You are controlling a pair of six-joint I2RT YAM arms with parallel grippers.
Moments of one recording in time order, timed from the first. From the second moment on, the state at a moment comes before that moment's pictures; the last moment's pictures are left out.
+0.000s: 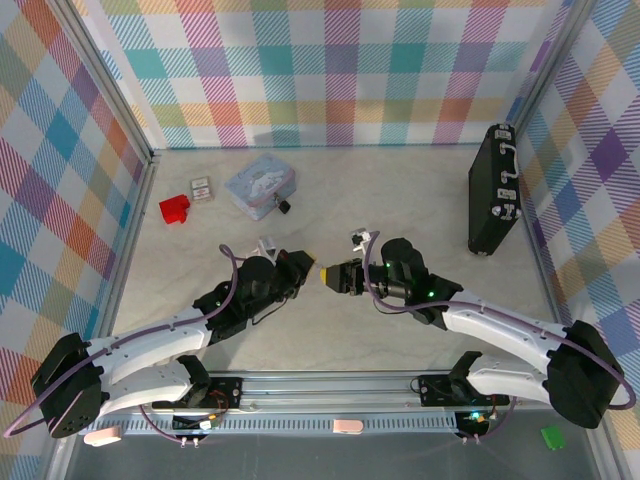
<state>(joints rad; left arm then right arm) -0.89 1.04 0.56 0.20 -0.16 -1.51 0.83 1.12 0.63 0.14 -0.33 0.68</state>
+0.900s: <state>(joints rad) -0.89 1.10 0.81 0.15 0.03 -0.62 0.62 0.98 0.45 0.68 -0.60 0.80</state>
